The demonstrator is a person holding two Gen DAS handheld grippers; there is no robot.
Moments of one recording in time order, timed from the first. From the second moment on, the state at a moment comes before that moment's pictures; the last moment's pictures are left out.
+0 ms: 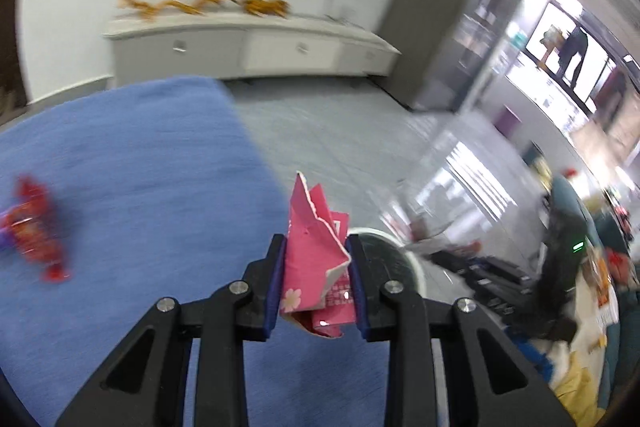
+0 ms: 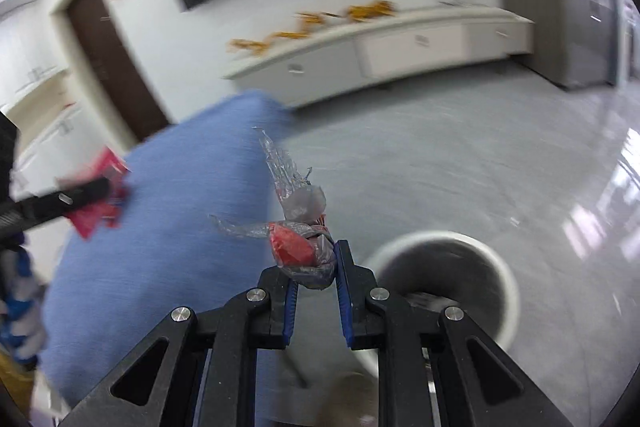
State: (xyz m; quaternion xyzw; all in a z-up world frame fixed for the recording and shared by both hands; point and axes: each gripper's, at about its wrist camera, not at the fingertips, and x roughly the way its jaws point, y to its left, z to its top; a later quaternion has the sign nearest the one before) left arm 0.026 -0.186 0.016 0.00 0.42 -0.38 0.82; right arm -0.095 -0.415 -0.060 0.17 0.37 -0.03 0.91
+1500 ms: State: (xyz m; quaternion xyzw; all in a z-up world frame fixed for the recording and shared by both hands) left arm 0.036 0.007 0.046 -0.05 0.36 -0.24 0.90; right arm -0.063 -0.317 0.027 0.12 0.33 0.02 0.94
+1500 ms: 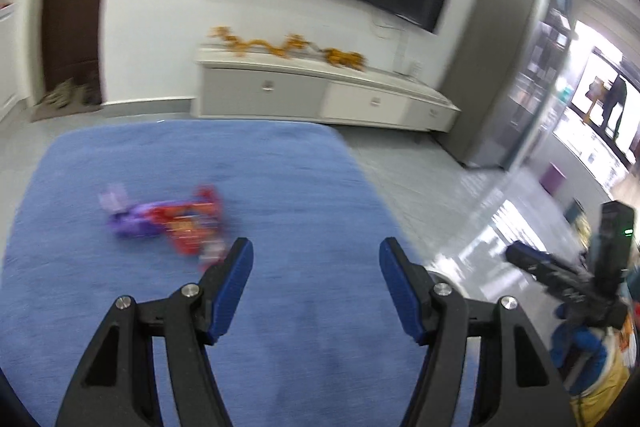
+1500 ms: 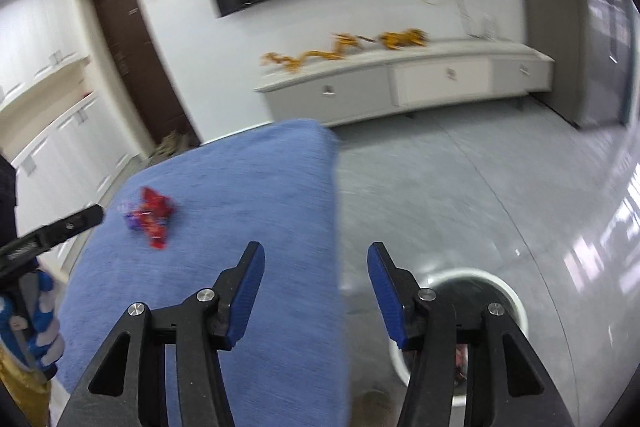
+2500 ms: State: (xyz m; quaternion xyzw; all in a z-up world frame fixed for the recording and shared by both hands) left arm 0.199 0.122 -0.067 -0.20 0.44 -0.10 0.87; right arm 0.144 -0.105 -0.056 0.08 0.40 0.27 0.87
